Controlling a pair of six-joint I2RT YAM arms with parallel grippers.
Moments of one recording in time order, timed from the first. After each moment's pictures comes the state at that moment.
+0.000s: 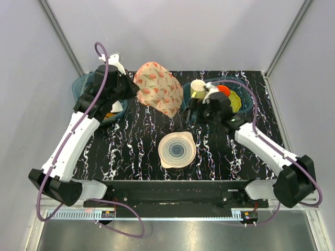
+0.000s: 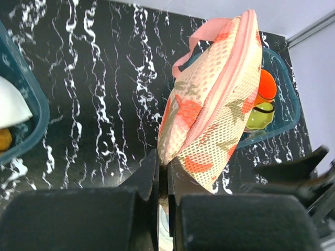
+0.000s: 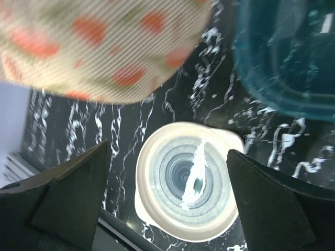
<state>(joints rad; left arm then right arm) -0.39 1.29 1.51 -0.63 -0.03 -0.45 0.47 1.31 1.04 -0.26 -0.20 0.58</state>
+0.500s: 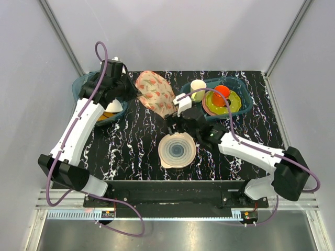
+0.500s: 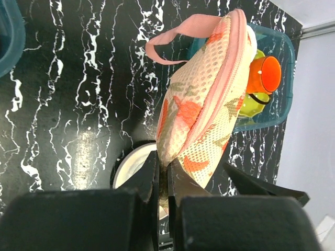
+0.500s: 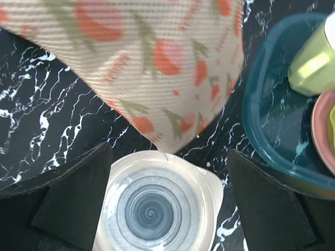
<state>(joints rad) -0.34 1.46 1.68 -0.90 0.04 -0.73 0.86 1.37 1.00 -0.06 0.30 0.20</state>
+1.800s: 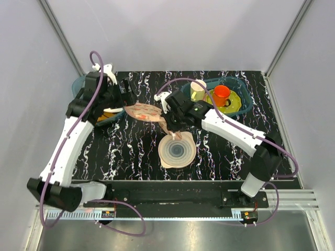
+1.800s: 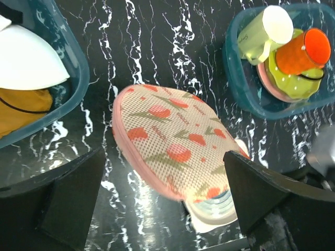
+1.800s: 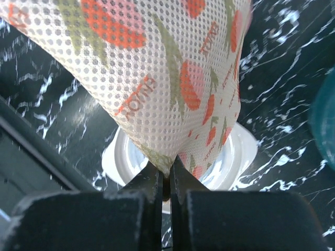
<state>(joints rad) -0.25 1.29 1.48 -0.79 0.06 -0.40 0.85 1.68 1.53 -0.68 0.00 0.10</state>
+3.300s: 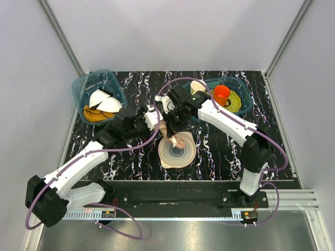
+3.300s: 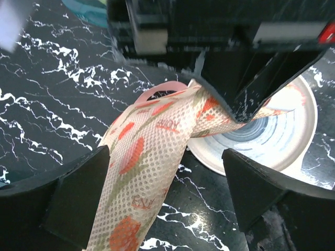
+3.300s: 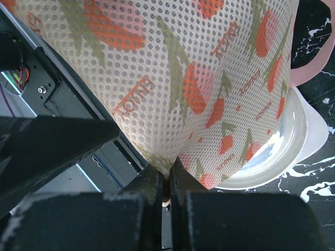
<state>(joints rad) -0.61 1.07 0.84 -0.26 0.29 0.40 0.77 1.82 1.68 -0.96 -0.37 0.08</state>
